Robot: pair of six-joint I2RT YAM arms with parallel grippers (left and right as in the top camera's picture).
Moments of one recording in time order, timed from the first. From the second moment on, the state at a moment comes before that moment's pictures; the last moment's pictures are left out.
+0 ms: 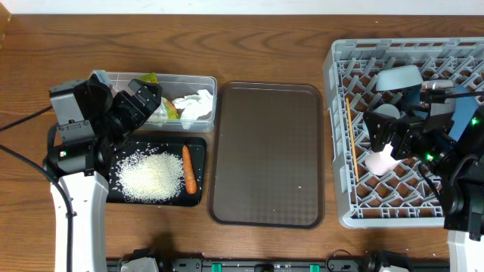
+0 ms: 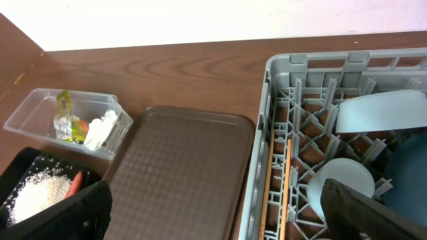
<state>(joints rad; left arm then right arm) 0.23 1.19 1.04 -0.60 0.48 -0.66 -0.19 0.94 1.10 -0.76 -0.55 0.00</state>
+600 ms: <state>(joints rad) 0.23 1.19 1.04 -0.60 0.48 -0.66 -0.04 0.41 0.85 -0.41 -0.29 0.00</state>
